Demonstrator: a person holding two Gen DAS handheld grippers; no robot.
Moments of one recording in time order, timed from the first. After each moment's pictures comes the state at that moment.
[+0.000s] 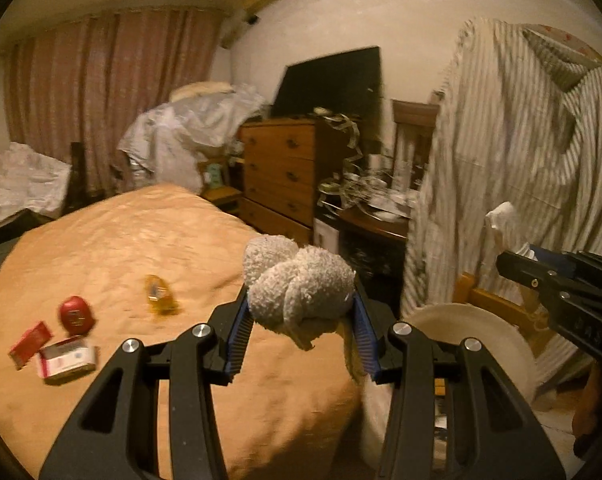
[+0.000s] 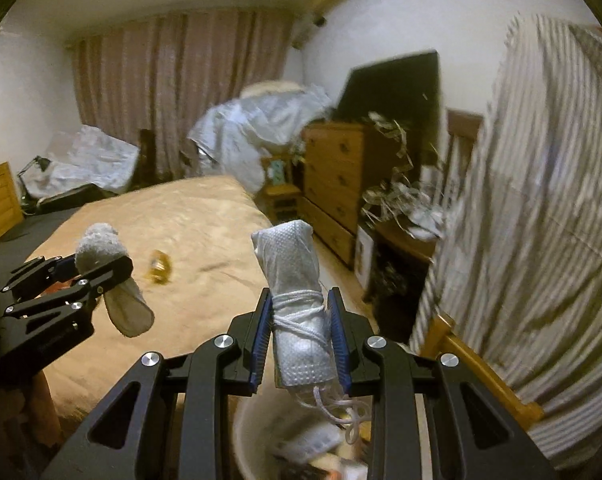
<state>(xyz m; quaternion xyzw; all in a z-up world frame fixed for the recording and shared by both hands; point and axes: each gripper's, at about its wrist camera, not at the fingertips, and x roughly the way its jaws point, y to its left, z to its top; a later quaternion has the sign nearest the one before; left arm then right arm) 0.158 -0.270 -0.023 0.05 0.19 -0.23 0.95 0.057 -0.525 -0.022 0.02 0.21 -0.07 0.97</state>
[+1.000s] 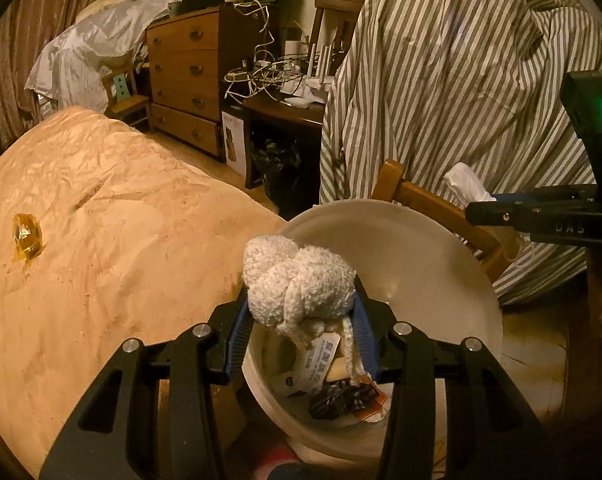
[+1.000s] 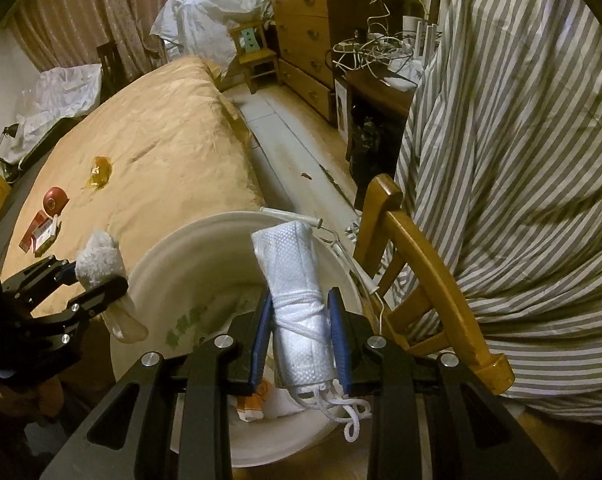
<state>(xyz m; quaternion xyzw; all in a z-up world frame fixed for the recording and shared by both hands) 0.191 -0.380 -0.104 0.10 0.37 -0.35 0.85 0.116 -0.669 -0.097 0.09 0.45 -0.06 0.88</state>
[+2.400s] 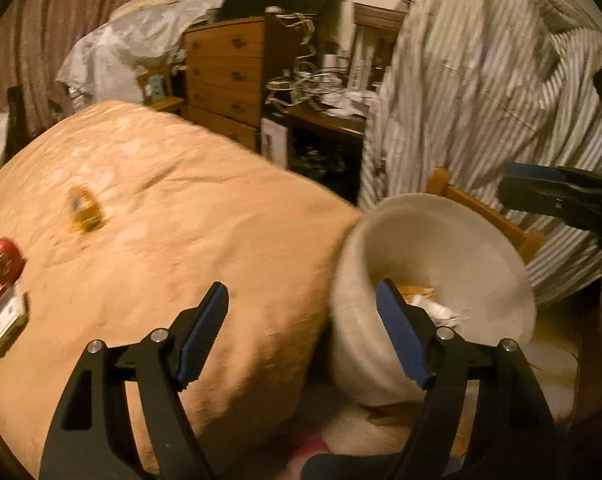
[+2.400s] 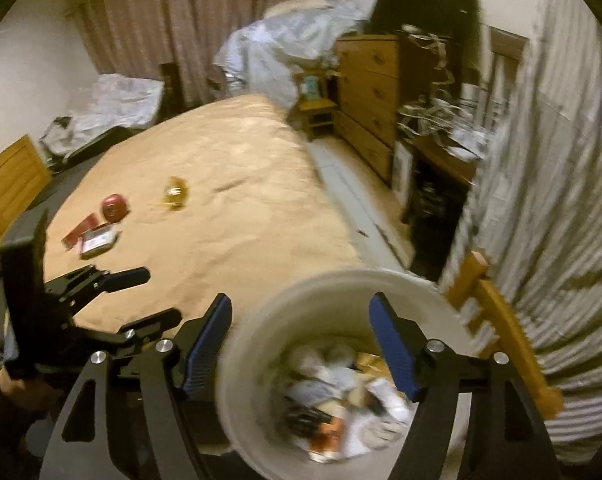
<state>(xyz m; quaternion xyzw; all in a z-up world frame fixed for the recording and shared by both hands) 0.202 -0.273 -0.102 0.08 0.36 -0.30 0.88 0.121 -0.536 -0.058 0.05 0.36 0.03 0.93</state>
